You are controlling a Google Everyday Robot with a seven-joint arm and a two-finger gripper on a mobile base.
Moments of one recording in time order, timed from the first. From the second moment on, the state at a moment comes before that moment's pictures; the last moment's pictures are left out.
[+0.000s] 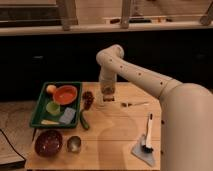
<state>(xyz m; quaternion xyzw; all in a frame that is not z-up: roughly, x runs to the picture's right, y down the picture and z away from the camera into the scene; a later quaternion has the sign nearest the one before) 0.007 0.015 0.828 -0.19 -0.26 -0.67 0.67</state>
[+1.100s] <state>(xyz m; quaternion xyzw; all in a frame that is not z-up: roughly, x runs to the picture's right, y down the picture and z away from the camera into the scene) -0.019 0.018 0.848 -0.21 -0.27 -0.68 0.65</state>
